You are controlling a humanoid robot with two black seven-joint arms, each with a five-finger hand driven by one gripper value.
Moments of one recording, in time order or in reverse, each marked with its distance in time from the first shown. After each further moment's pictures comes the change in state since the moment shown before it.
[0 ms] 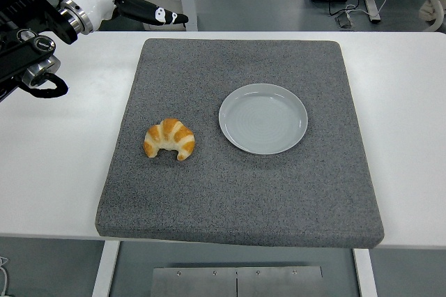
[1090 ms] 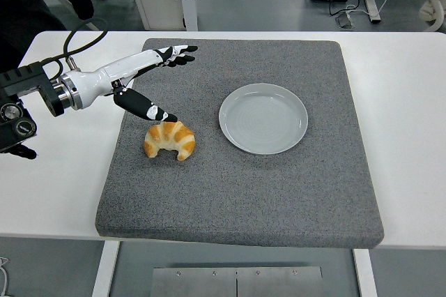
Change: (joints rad) left arm 0.165 0.220 0.059 -0.367 0.312 -0.002 0.044; right arm 0.000 0.000 0.000 0.000 0.000 0.000 0.000
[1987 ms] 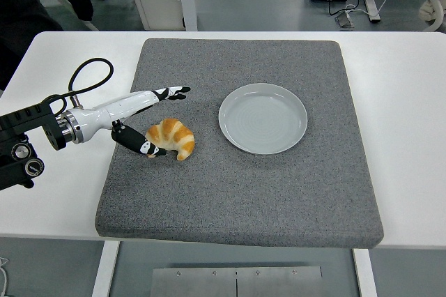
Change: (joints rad) left arm 0.090 -0.011 0.074 0.016 0.188 0.120 0.001; right arm 0.000 0.000 0.000 0.000 0.000 0.000 0.000
